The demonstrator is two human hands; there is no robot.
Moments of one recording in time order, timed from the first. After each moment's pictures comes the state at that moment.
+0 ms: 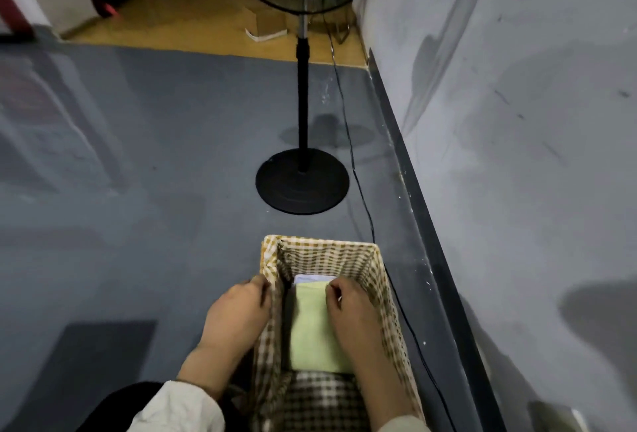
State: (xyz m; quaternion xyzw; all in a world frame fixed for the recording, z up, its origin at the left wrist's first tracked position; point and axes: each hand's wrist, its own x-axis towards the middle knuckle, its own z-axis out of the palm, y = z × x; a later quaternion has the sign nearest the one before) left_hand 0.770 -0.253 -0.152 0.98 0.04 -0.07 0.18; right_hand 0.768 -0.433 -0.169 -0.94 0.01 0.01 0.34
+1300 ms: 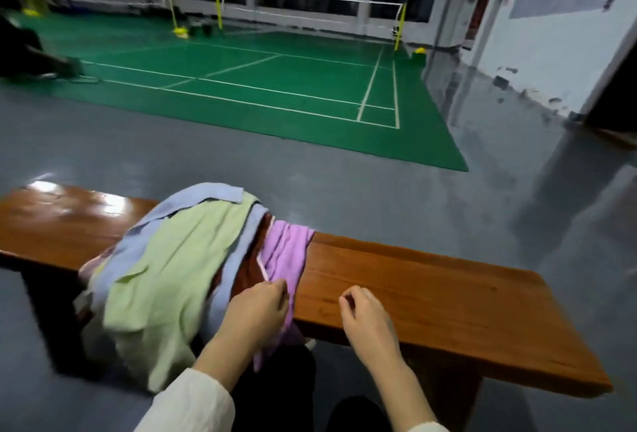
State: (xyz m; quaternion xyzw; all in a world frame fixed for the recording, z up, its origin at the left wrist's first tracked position) left_hand 0.165 0.003 -0.046 0.66 0.74 0.11 0.06; right_hand 0.350 0.026 -0.053 -0.59 -0.75 0.17 0.24
